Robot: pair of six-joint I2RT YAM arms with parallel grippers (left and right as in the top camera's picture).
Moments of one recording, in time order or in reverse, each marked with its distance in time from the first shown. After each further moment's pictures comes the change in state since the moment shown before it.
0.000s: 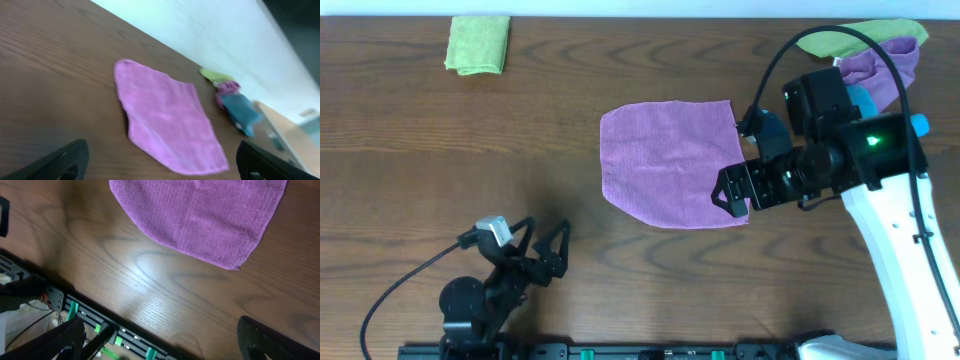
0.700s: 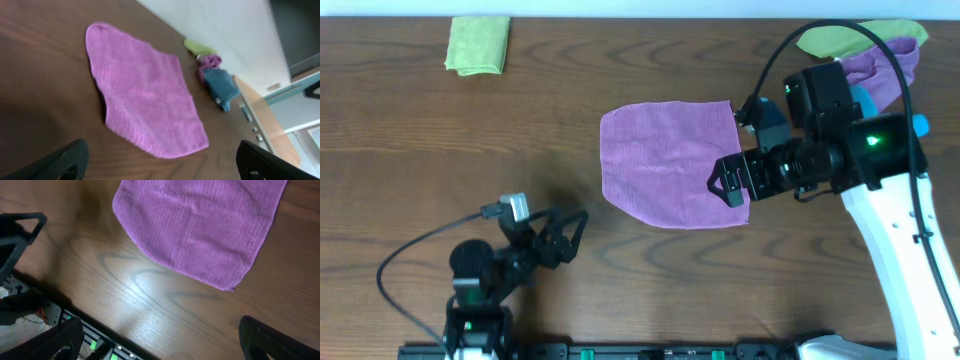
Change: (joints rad) left arm 0.000 0.632 -0.022 0.533 0.183 -0.034; right arm -0.001 0.000 0.000 0.097 -0.001 -0.001
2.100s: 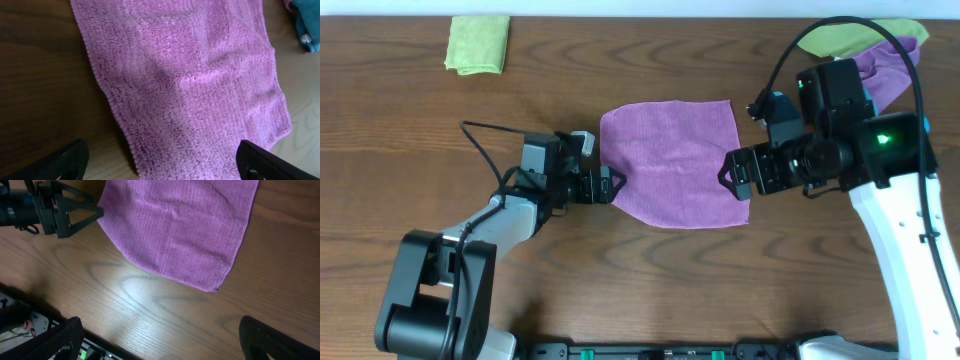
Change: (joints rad) left arm -0.210 1.025 0.609 -0.145 -0.110 0.348; right arm -0.044 -0.003 0.000 0.009 0.044 -0.002
